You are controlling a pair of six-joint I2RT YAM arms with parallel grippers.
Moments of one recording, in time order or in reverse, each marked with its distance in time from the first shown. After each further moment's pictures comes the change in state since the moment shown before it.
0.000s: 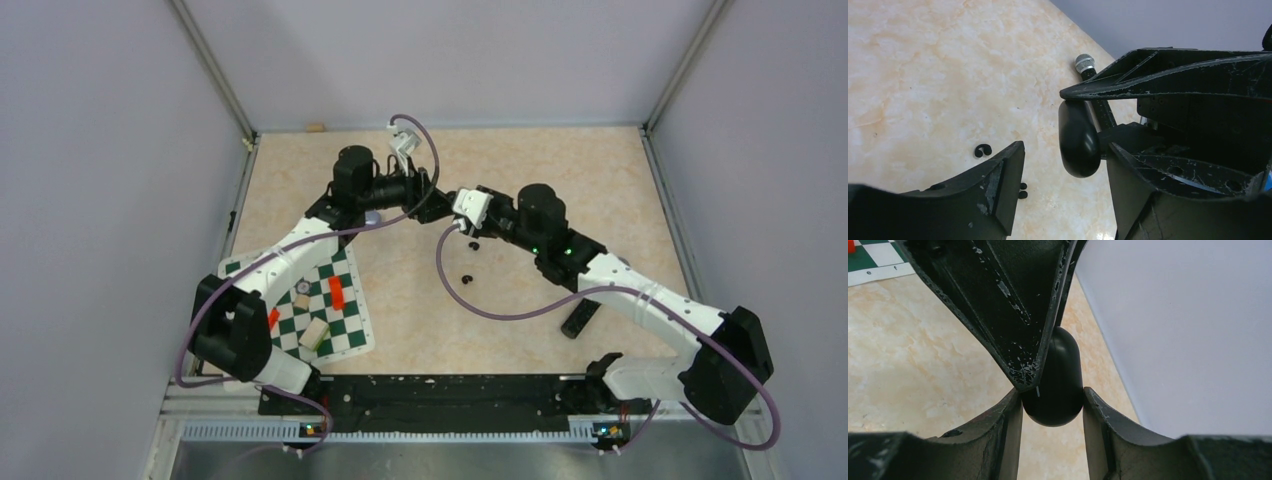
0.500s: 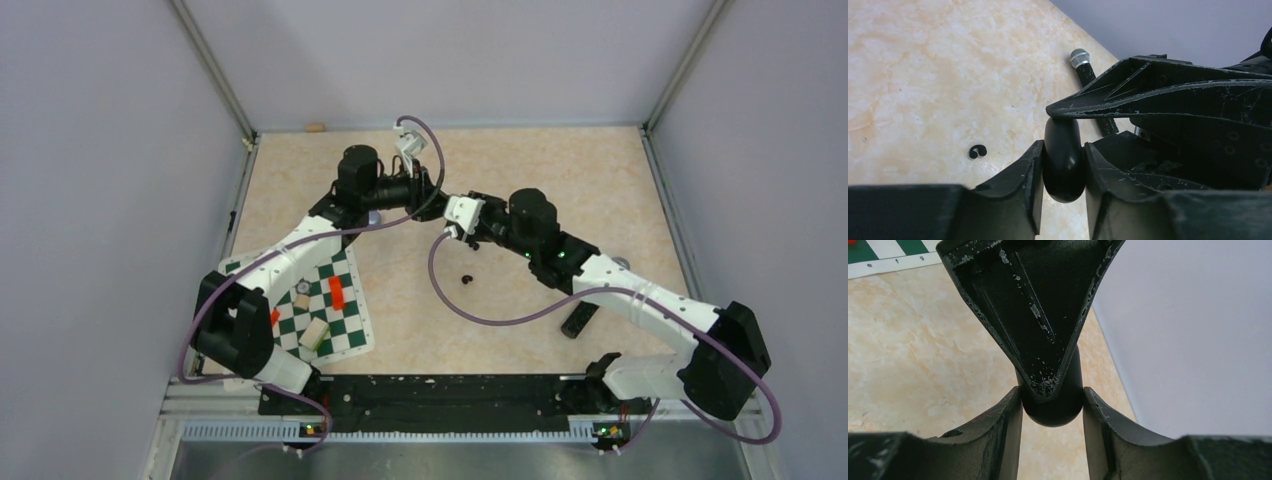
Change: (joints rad) left arm -0.017 0.017 0.015 -0.014 0.021 0.026; right arm 0.047 0.013 0.000 0.002 0.042 -0.031
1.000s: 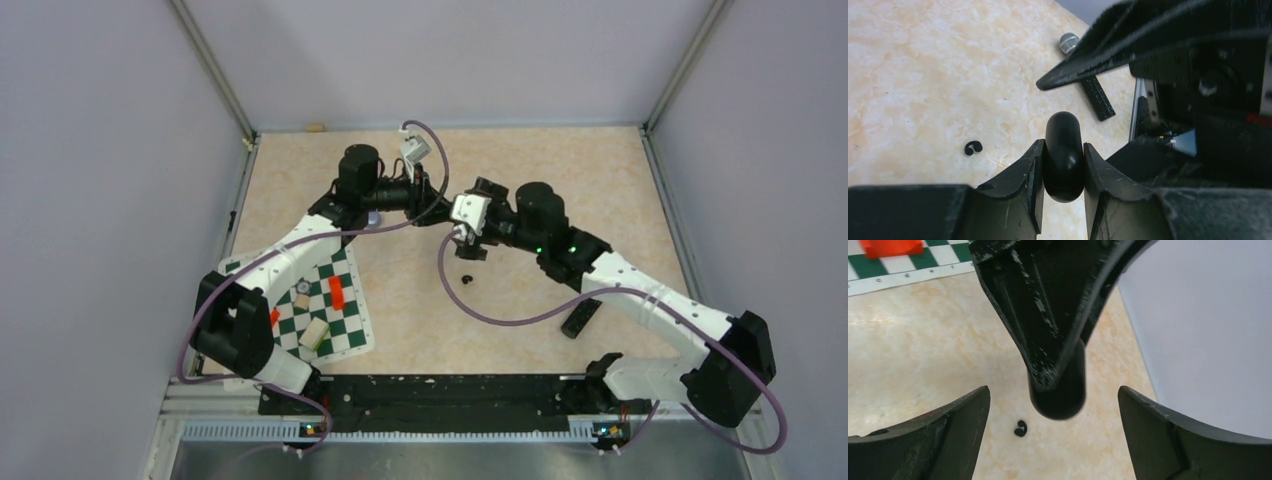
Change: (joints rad) left arm -0.003 0.002 0.010 -0.043 0.067 0.076; right arm -0.018 -0.021 0.024 -0.103 -0.071 0.033
